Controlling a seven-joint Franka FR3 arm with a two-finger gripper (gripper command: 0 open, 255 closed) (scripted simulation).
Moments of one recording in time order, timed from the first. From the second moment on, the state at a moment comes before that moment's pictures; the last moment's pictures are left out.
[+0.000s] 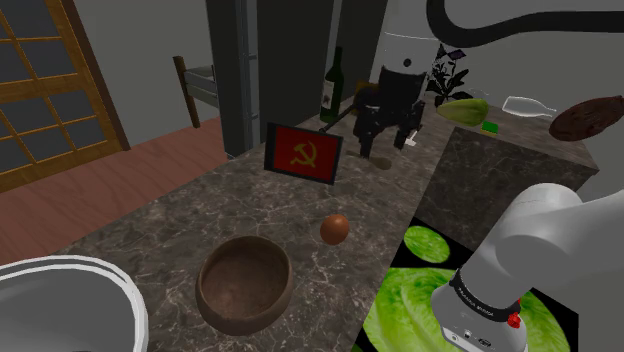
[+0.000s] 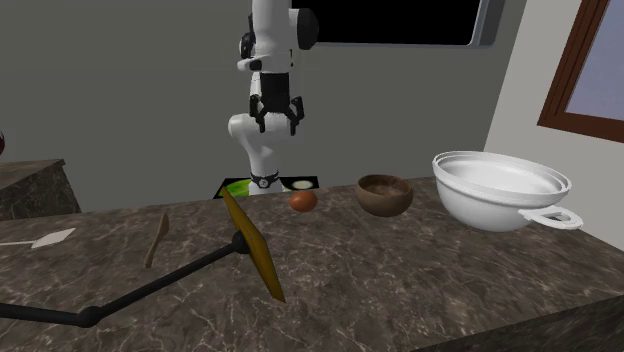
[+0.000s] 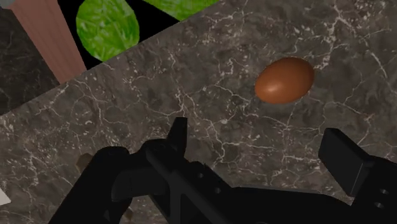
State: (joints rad) arm -0.05 -0.77 0.24 -2.44 0.17 1.64 0.43
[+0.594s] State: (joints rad) arm -0.13 -0.63 0.53 -2.55 0.27 1.85 0.95
